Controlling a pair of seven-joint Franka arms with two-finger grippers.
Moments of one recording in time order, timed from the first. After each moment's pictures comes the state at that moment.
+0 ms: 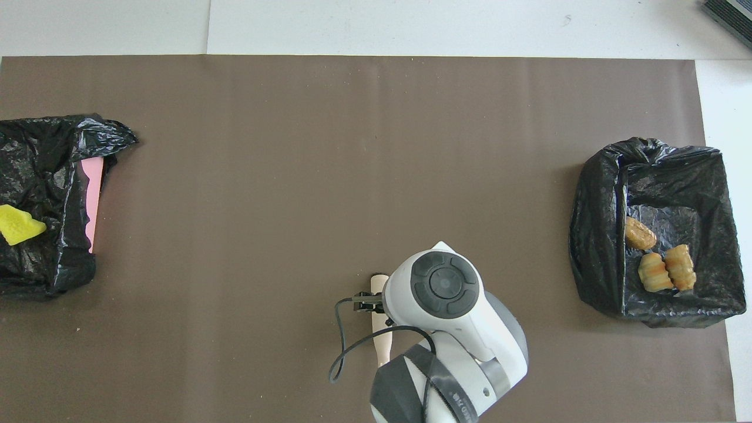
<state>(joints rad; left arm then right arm) 0.54 0.24 -0.01 -1.48 0.69 2.06 1.73 0.46 0.05 0.17 -2.07 0.14 2.08 0.62</state>
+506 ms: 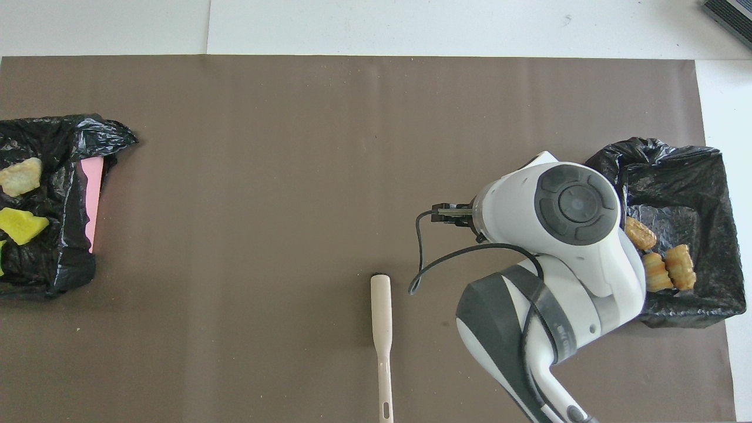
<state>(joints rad) 0.46 0.24 -0.01 -1.48 0.84 2.06 1.59 0.23 0.04 0.16 -1.90 -0.07 2.05 0.54</state>
